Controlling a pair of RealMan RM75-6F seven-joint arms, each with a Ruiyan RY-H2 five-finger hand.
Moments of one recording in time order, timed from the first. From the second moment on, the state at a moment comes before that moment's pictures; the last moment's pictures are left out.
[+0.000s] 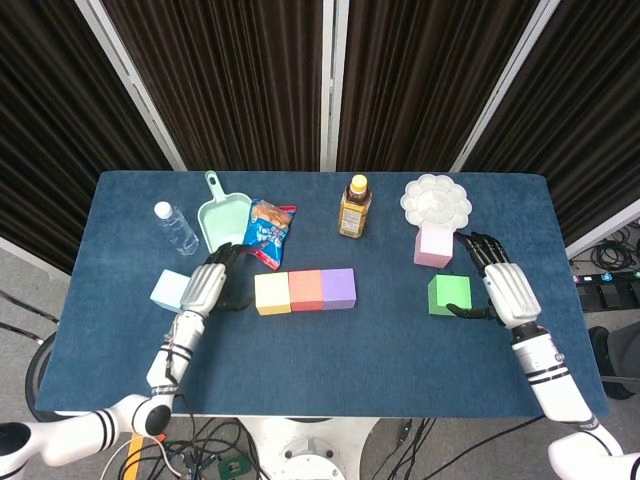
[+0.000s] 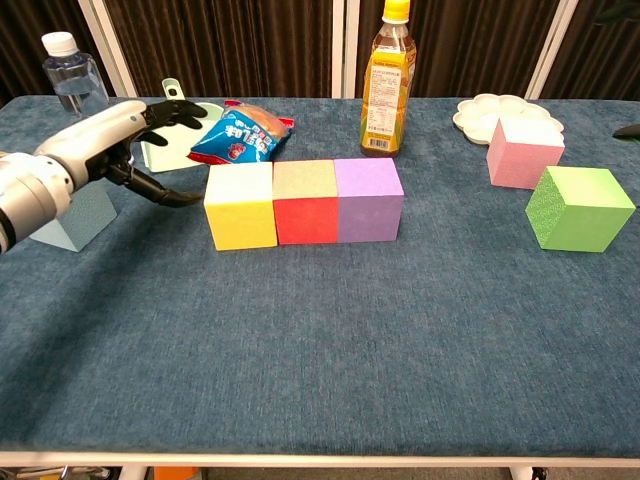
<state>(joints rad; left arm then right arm) -0.60 -1.74 -0.25 -1.29 1.22 1.05 -0.09 0.44 -1.19 0.16 -1.62 -1.42 1.20 0.25</state>
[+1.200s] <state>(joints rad) -0.51 -1.56 -0.24 -1.45 1.19 1.15 -0.01 0.44 -1.10 0.16 -1.67 -1.36 1.15 0.12</state>
